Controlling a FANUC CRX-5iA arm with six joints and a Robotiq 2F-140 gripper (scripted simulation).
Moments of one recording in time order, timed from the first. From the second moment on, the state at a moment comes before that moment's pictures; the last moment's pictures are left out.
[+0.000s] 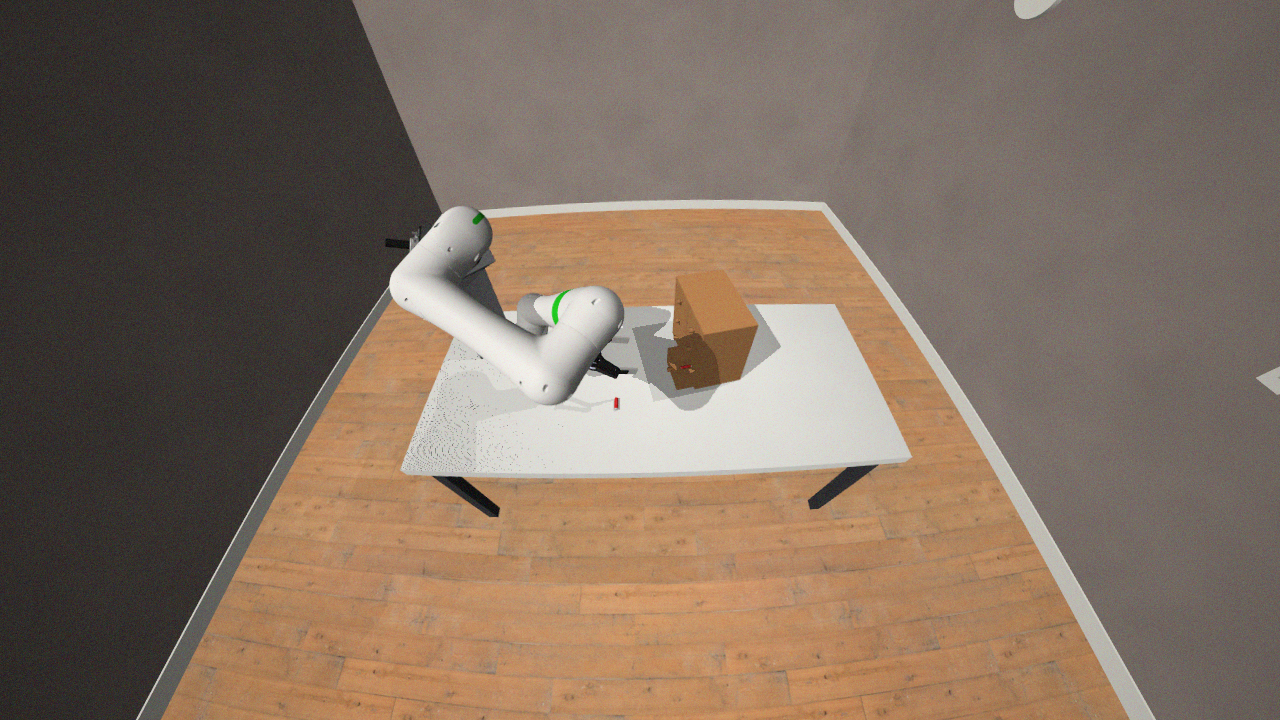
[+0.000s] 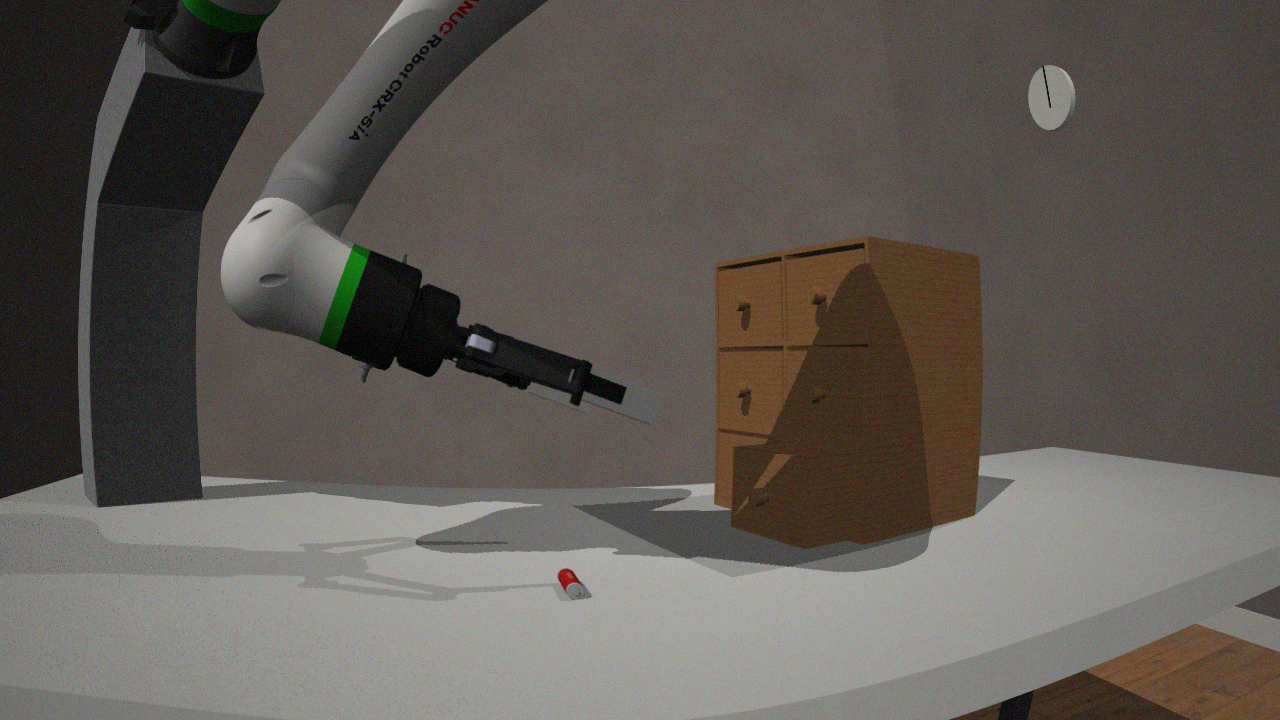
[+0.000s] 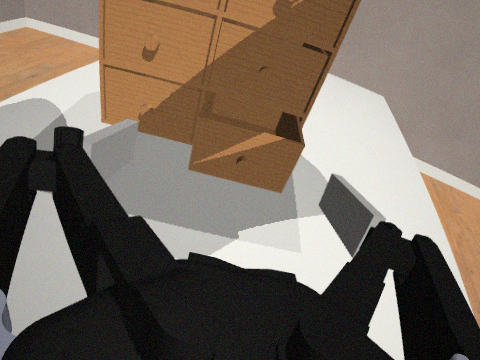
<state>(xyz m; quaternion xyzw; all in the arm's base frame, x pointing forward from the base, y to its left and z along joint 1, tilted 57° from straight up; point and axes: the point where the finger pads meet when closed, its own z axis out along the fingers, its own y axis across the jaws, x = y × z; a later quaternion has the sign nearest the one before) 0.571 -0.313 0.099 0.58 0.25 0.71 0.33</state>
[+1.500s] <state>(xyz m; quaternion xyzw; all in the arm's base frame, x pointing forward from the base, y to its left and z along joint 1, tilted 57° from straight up) 0.595 -0.124 -0.052 0.81 0.30 0.50 -0.04</state>
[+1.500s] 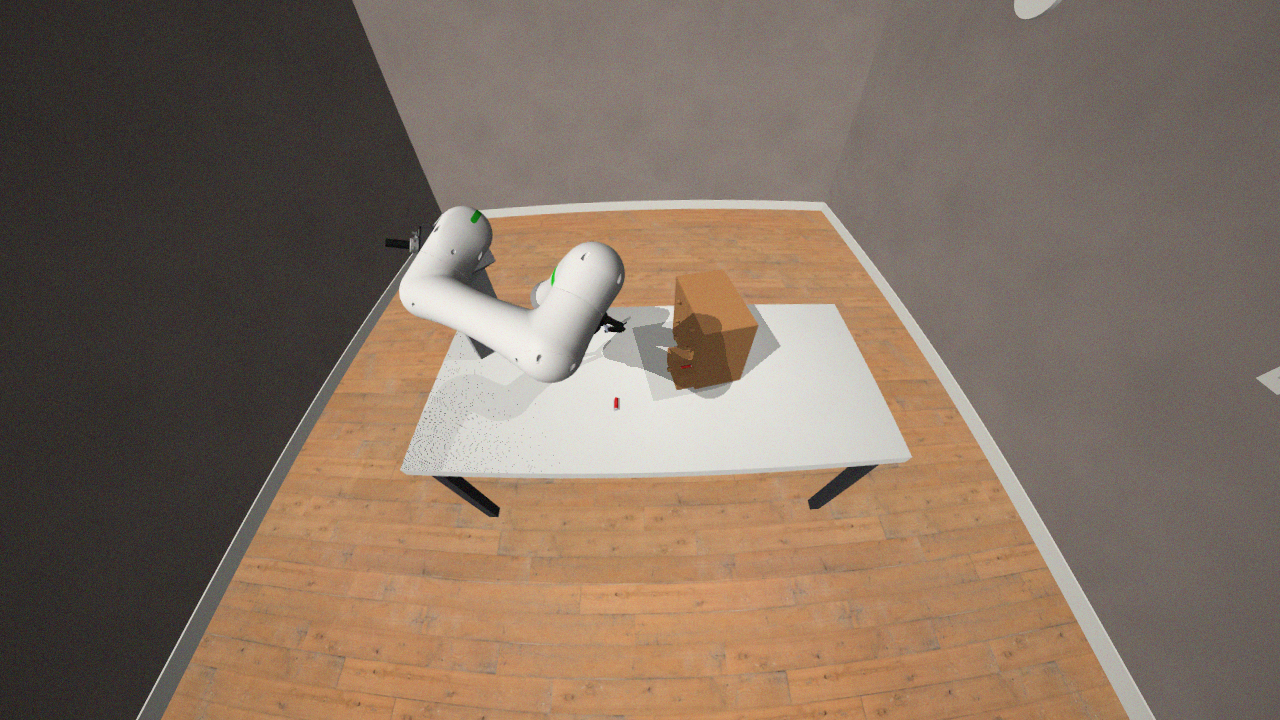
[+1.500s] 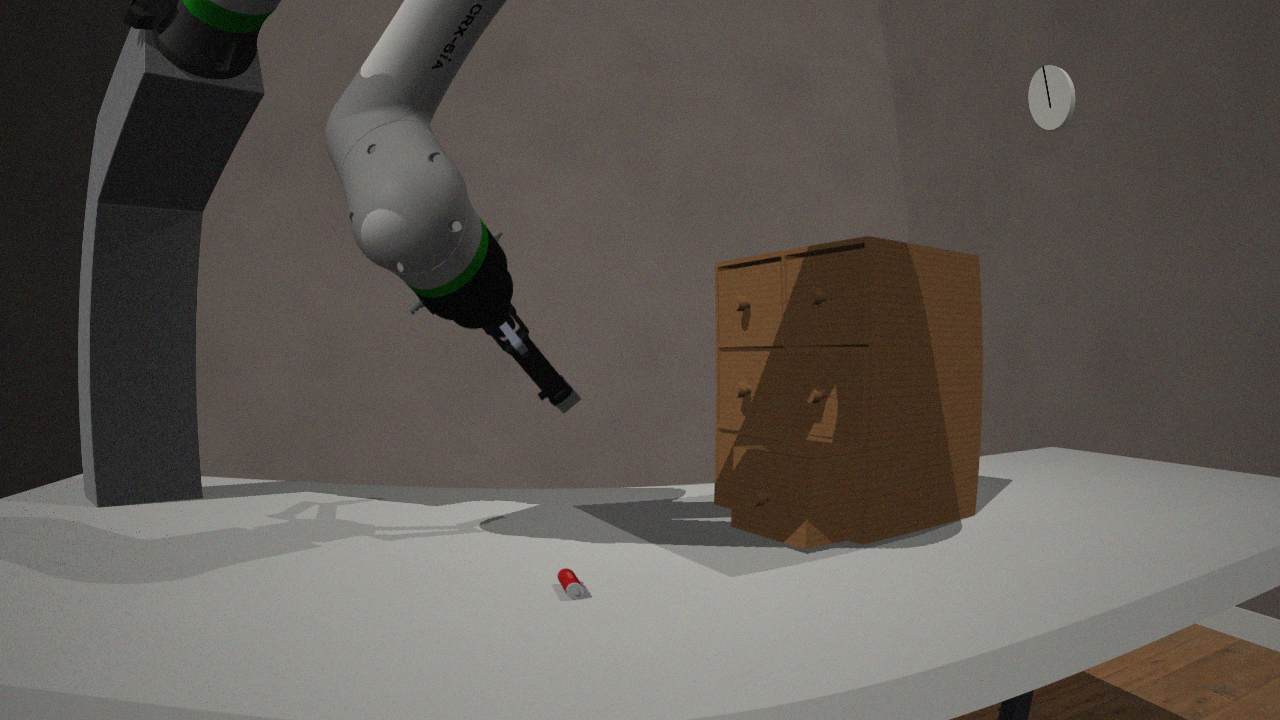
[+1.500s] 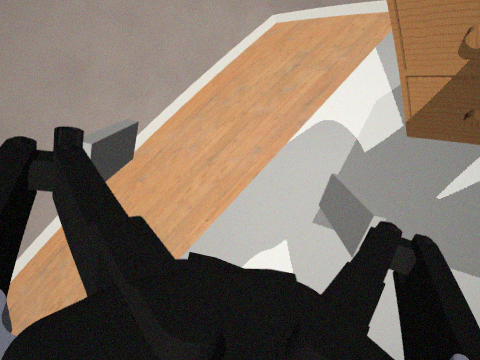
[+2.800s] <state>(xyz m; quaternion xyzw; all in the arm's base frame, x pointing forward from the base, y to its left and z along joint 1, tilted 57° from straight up) 0.548 -0.282 0.106 0.92 0.04 0.20 0.34</state>
